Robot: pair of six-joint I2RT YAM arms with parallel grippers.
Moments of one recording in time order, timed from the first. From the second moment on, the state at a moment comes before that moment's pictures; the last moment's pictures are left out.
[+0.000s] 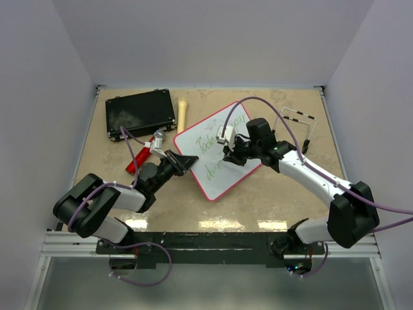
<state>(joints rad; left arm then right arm) -0.58 1.47 0.25 1.22 0.10 -0.99 0.55 1.37 0.98 -0.32 -0.48 -0.53</state>
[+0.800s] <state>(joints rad) -0.58 1.48 0.25 1.22 0.10 -0.99 0.58 1.40 0.99 -0.55 -0.59 -0.72</state>
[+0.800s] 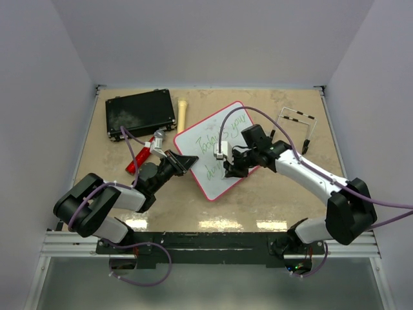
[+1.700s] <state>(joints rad) -0.58 1.48 0.25 1.23 0.11 -0.99 0.41 1.25 1.01 -0.51 -0.60 -0.64</state>
